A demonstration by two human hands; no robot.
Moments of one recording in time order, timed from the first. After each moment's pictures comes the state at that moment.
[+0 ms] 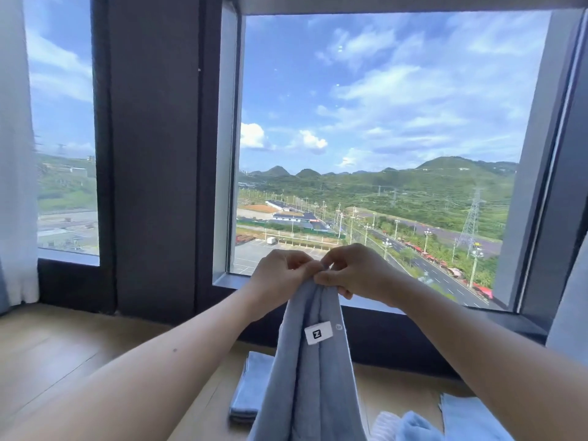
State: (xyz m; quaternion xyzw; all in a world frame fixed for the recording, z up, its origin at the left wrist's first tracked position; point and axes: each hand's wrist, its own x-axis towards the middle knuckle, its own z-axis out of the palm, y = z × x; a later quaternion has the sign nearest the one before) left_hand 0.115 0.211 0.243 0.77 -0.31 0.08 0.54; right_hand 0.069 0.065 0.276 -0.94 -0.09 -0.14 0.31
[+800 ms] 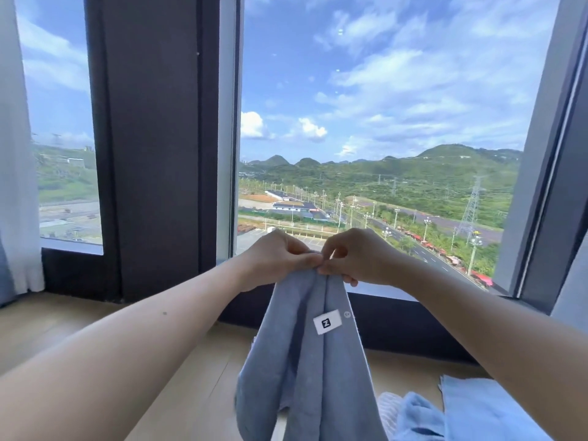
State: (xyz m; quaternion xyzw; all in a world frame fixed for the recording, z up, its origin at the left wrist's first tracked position) left_hand 0.120 0.235 0.258 0.83 -0.34 0.01 0.45; right_hand 0.067 0.075 0.279 -0.96 -0.10 -0.13 0.22
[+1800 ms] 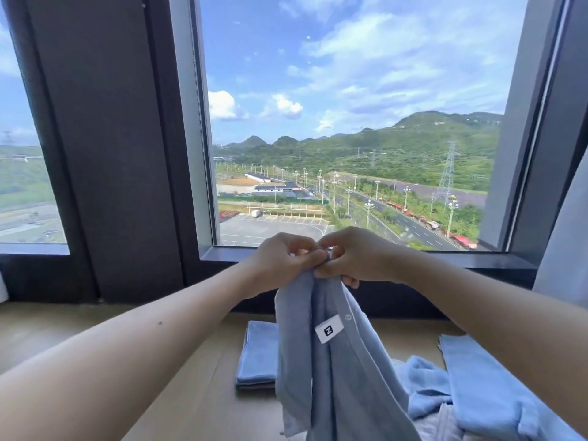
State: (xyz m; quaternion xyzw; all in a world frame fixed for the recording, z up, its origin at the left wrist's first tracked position) left_hand 0.153 0.209 0.206 0.81 -0.38 -0.01 0.45; right_hand 0.088 0.060 0.232 -0.95 -0.07 -0.07 0.29
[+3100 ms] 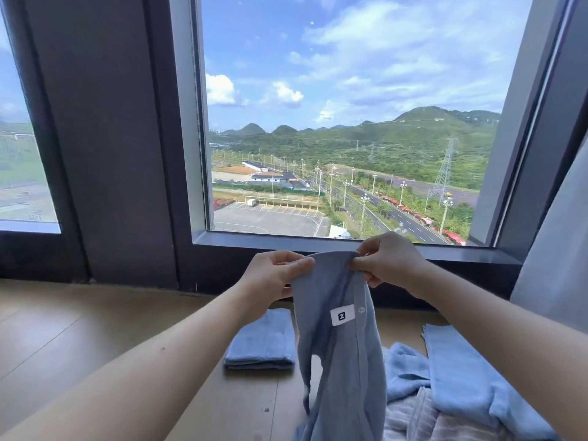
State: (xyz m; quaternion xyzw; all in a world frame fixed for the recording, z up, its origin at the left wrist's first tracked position) left_hand 0.132 0.201 0.161 0.67 -0.20 -0.15 0.70; right_hand 0.069 0.025 0.199 -0.90 0.12 -0.15 0.39
